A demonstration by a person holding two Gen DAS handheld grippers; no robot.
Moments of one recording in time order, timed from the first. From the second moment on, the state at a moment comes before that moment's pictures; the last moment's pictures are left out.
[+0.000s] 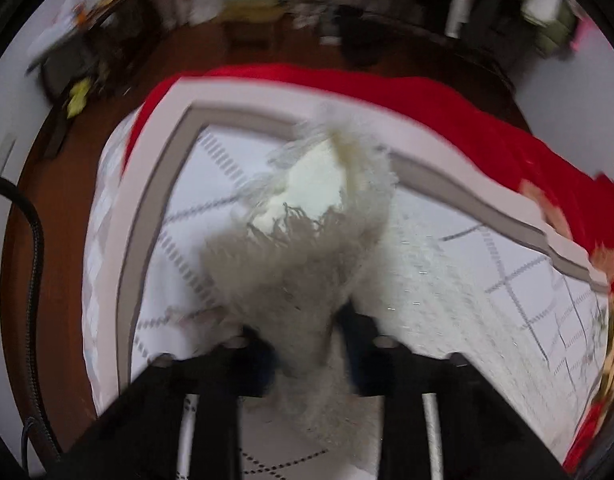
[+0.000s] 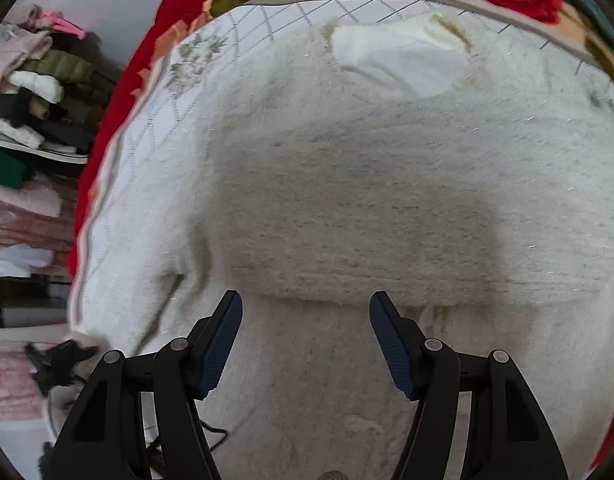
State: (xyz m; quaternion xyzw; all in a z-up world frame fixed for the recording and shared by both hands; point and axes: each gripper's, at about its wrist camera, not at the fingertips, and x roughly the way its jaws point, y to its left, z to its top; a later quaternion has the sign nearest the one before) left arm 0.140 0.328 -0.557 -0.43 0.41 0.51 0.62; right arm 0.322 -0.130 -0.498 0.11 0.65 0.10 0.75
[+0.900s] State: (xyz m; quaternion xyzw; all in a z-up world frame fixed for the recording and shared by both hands) left arm 0.343 -0.020 -0.398 -0.05 0.44 0.11 0.89; right arm 0.310 -0.277 -0.484 0.05 0.63 -0.14 0.76
